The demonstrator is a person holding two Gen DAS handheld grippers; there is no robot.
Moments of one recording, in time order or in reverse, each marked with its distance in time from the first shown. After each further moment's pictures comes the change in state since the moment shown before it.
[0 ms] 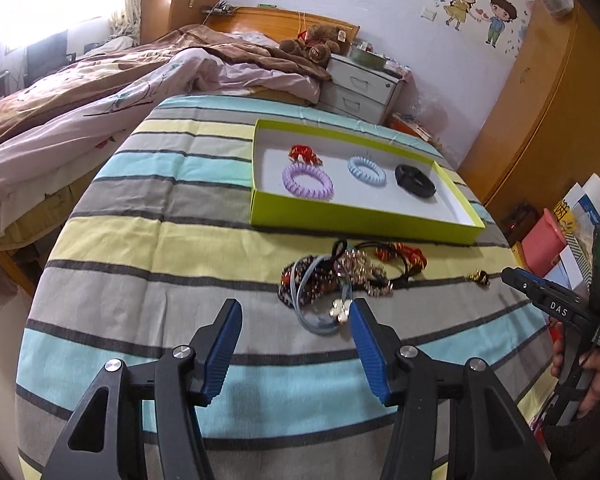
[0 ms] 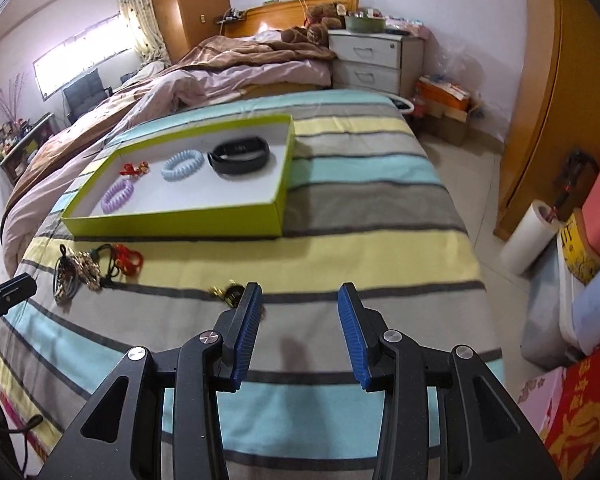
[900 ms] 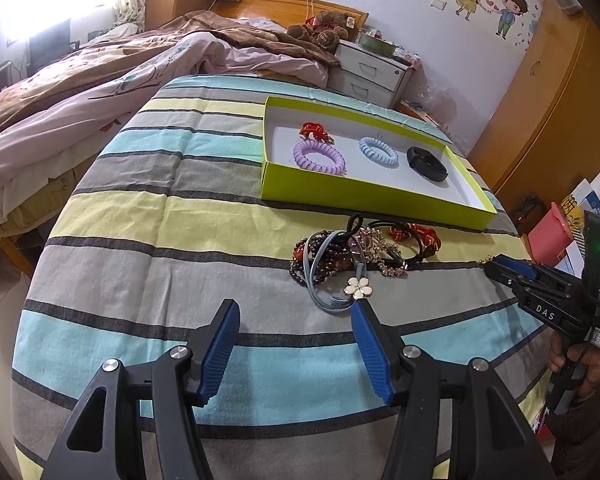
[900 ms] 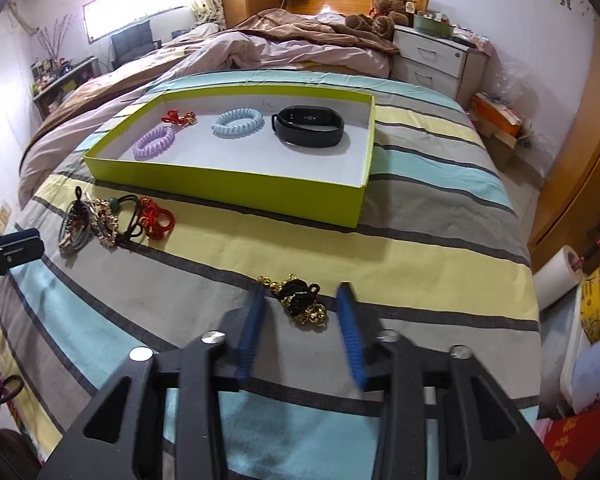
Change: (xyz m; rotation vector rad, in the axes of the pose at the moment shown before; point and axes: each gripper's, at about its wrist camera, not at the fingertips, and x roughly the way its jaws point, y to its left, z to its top) left arm 0.007 0.004 -0.008 -0.017 0.051 0.020; right arm 0.023 0.036 -0.004 -0.226 0.051 0.060
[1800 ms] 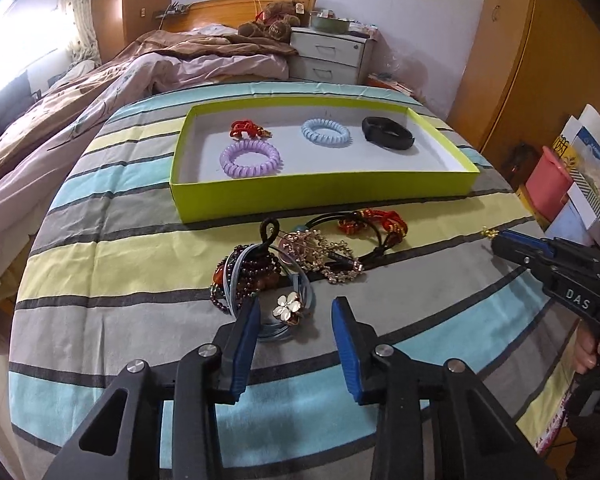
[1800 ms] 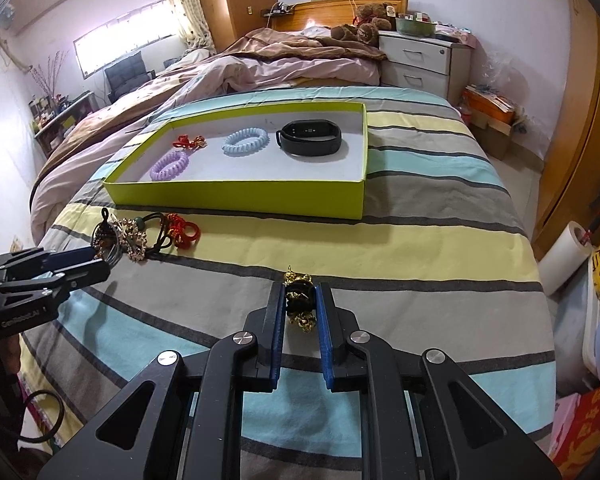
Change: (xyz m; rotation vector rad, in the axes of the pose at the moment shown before) left arm 0.030 -0.053 0.008 0.202 0.026 0.023; right arm -0.020 0.002 -0.011 0.112 -0.063 0.055
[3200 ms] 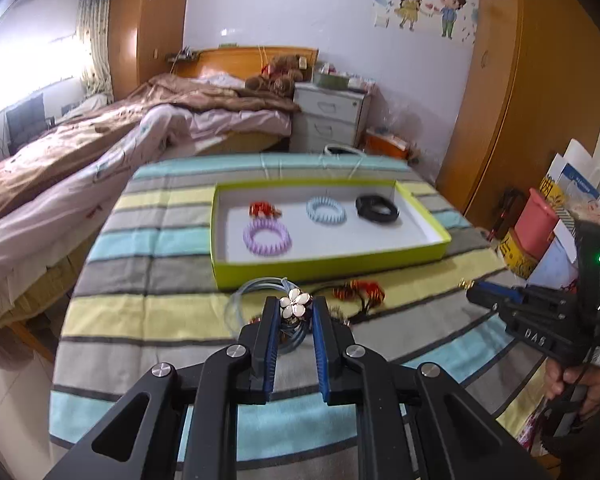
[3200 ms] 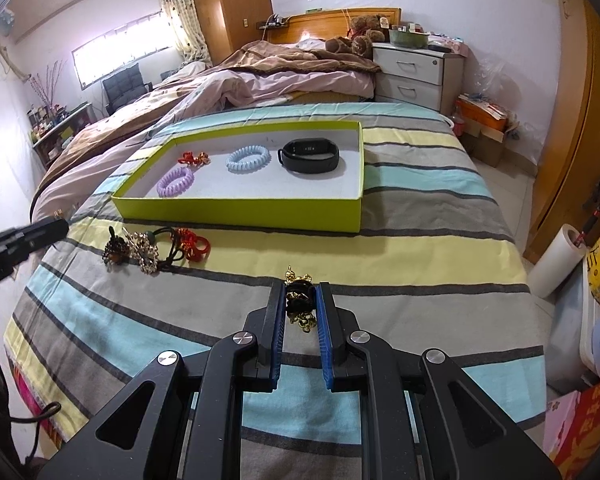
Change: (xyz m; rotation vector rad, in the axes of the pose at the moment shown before) left arm -0.074 0.006 0.016 -0.009 -0.210 -0.012; right arm -0.019 0.006 -0.001 0.008 -0.051 -0.016
